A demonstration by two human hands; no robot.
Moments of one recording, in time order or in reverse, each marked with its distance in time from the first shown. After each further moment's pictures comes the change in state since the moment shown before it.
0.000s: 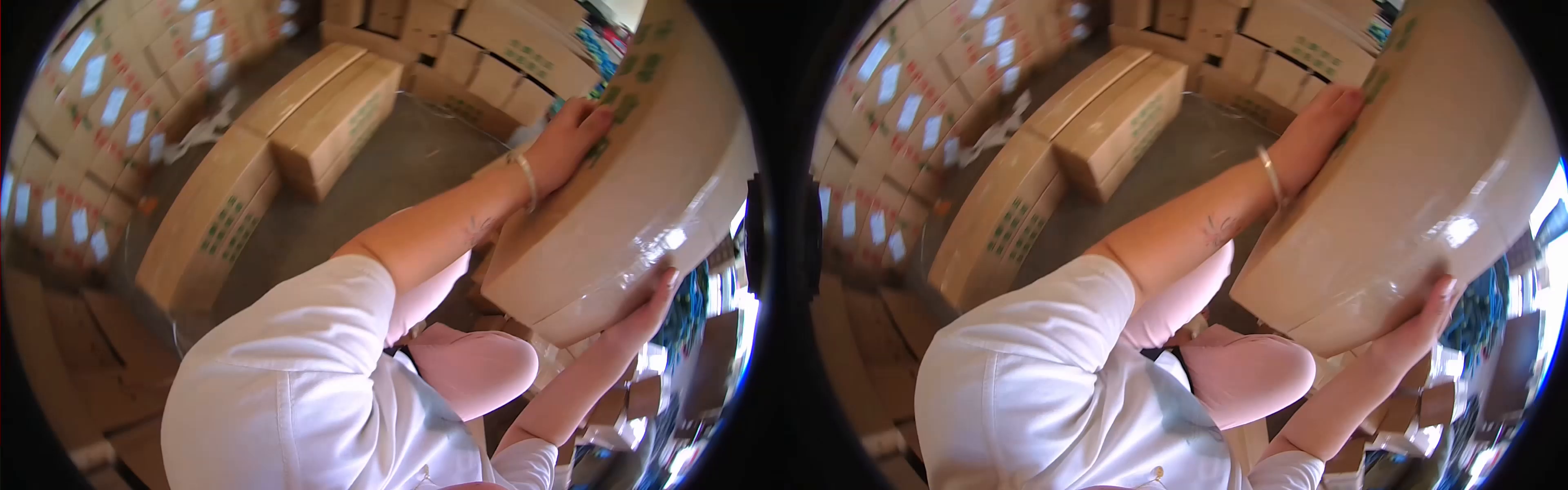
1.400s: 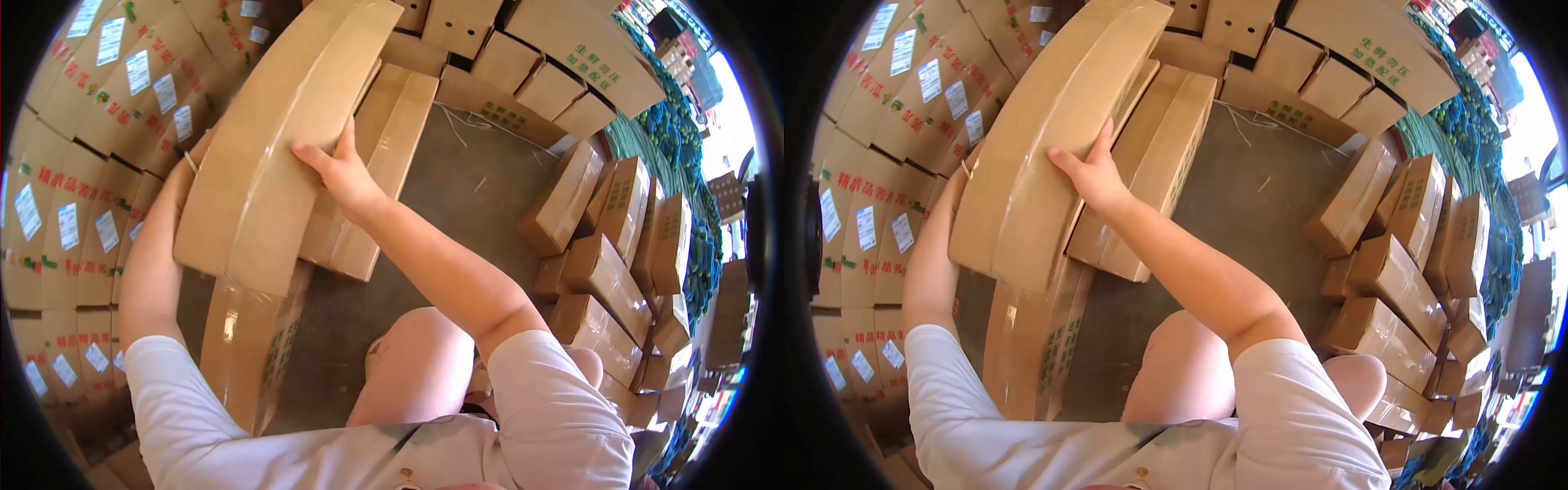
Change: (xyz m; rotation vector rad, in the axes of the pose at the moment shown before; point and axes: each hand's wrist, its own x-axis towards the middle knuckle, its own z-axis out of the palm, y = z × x) left_hand 0.015 0.059 -0.616 0.409 0.223 -0.941; right_hand -0.097 0.287 0.547 0.404 -0.869 0.984
